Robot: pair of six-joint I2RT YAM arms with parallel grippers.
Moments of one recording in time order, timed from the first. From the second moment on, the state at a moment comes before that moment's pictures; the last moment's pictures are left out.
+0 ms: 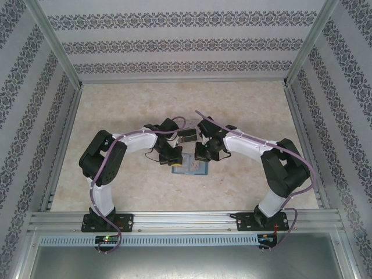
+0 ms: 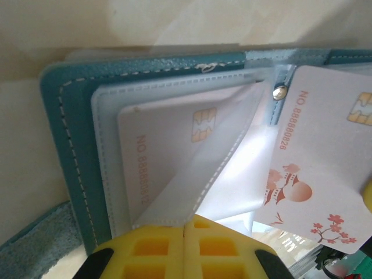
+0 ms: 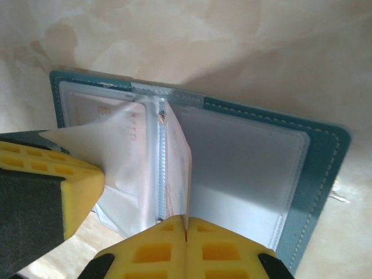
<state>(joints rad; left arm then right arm) -0.57 1.90 1.16 -0.64 0.52 -0.61 0.60 1.69 1.05 -0.63 -0.33 0.70</state>
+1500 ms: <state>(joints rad) -0.54 1.78 1.18 -0.69 0.37 -0.61 0.62 1.65 1.06 -0.62 -0.36 0.62</state>
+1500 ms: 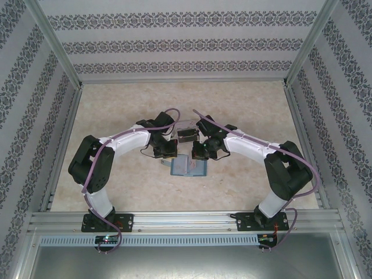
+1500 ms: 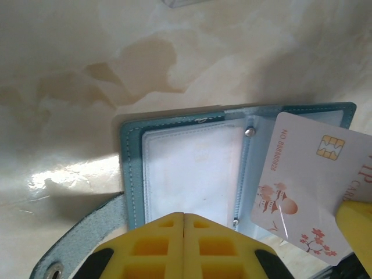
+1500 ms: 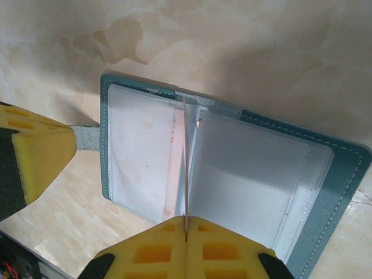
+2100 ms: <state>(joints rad) -0.54 1.78 1.12 -0.66 0.39 -0.63 0.63 1.55 1.14 -0.75 -0.29 -0.10</state>
